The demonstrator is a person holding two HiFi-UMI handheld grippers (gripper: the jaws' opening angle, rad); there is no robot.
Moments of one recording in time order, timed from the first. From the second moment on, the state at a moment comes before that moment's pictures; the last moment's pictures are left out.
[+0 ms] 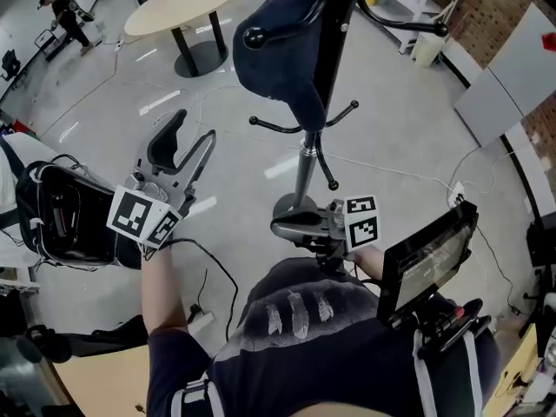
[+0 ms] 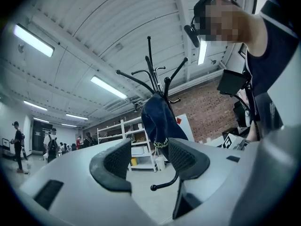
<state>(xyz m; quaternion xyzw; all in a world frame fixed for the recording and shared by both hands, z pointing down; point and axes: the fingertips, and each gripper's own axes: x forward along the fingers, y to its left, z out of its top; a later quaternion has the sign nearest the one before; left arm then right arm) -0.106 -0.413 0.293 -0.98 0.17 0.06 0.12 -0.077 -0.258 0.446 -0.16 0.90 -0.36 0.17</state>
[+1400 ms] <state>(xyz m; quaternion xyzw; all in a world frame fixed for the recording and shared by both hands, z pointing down) -0.008 -0.233 0.366 -0.97 0.22 0.03 0.00 0.002 -0.173 0.388 -0.06 0.91 -0.33 0.24</state>
